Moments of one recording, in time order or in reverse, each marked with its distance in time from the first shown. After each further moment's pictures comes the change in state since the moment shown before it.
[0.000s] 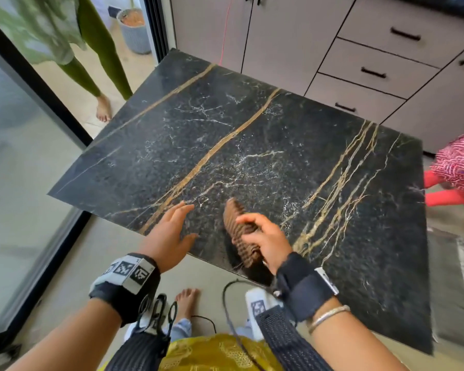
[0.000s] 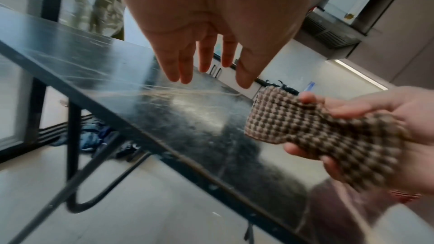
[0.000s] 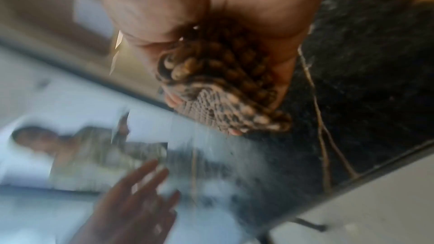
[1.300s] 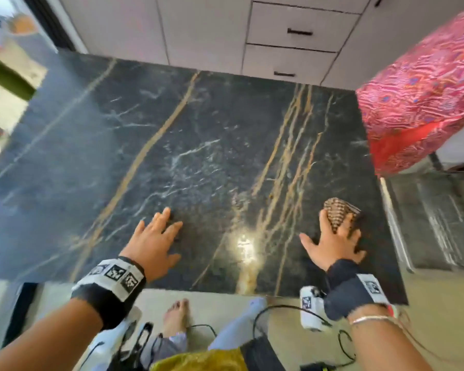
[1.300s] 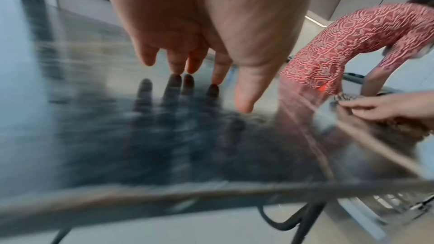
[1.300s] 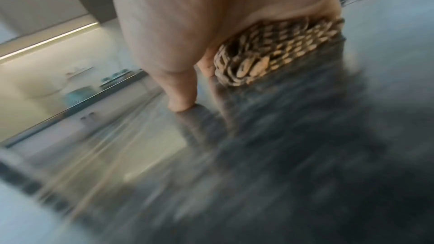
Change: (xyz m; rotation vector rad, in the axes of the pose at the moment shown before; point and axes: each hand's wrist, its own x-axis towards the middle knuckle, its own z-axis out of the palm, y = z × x) left_hand 0.078 0.039 0.057 0.681 -0.363 0.189; right_hand -0.044 0.079 -0.180 -0.946 0.628 0.625
